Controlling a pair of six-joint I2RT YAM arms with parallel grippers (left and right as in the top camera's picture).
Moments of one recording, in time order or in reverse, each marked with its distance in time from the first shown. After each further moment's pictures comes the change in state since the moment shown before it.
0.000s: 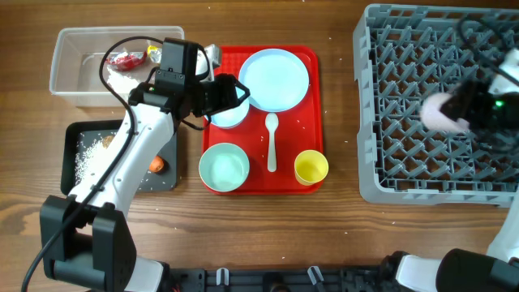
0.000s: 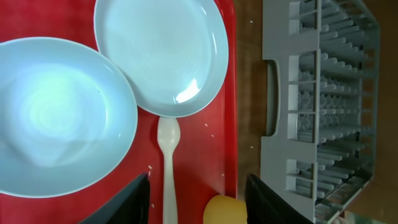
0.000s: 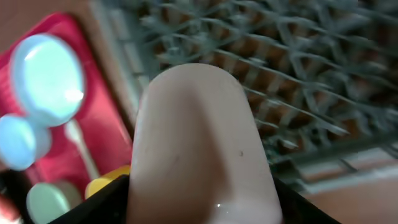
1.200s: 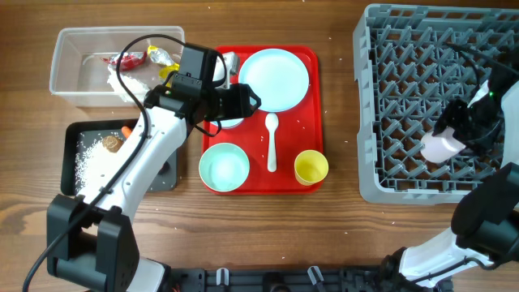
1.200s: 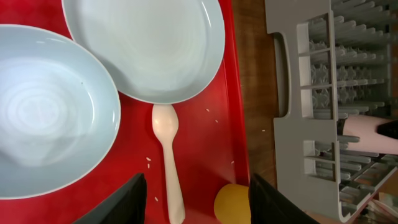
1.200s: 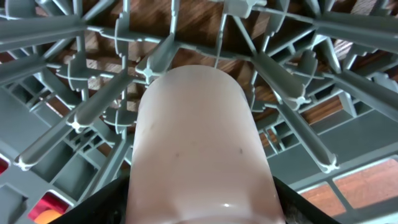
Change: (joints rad) left arm -0.086 0.000 0.000 -0.026 -0.068 0.074; right arm 0.010 0.312 -0.167 0.151 0.194 0.100
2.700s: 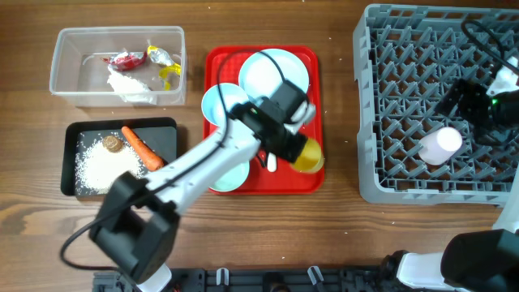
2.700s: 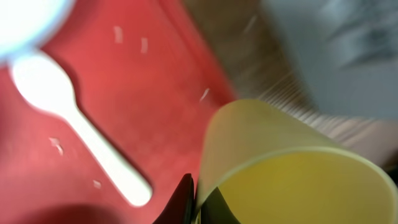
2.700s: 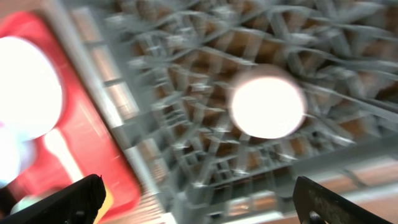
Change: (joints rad) left arm -0.386 0.156 0.117 -0.180 -0.203 0.245; right arm 0.001 -0.236 0.104 -0.072 -0.217 -0.100
